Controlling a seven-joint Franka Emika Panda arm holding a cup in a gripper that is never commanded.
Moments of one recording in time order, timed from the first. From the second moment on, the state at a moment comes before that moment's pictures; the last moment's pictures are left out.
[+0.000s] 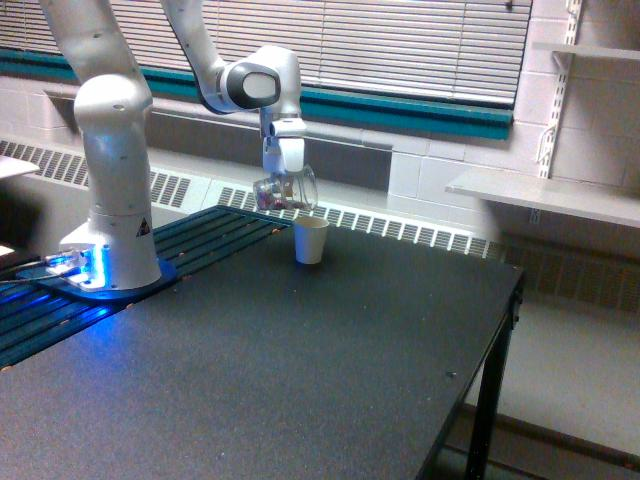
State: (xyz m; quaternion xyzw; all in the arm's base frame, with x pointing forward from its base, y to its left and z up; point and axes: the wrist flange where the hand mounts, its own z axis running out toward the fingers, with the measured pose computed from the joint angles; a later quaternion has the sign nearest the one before) arm 0.191 0.273 0.262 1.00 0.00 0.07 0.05
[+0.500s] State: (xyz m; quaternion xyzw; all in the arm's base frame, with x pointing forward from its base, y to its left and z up) arm 0.191 0.270 0.248 1.00 0.03 0.04 0.07
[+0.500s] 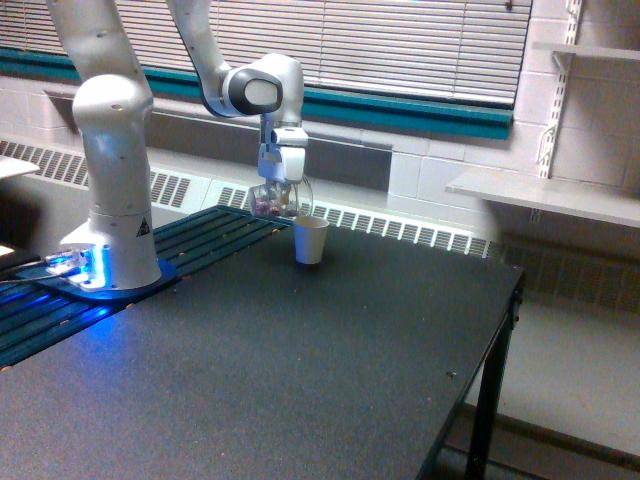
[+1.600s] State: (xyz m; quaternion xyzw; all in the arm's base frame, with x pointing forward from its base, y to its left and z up) arm 0.208 0.265 0.247 0.99 0.08 0.01 0.11
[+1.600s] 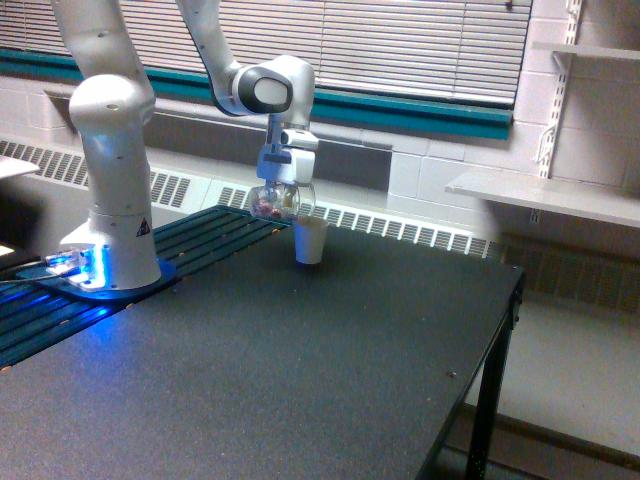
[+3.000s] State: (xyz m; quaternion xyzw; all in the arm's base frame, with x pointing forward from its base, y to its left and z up) arm 0.231 0.266 0.255 0.98 0.12 0.00 0.13
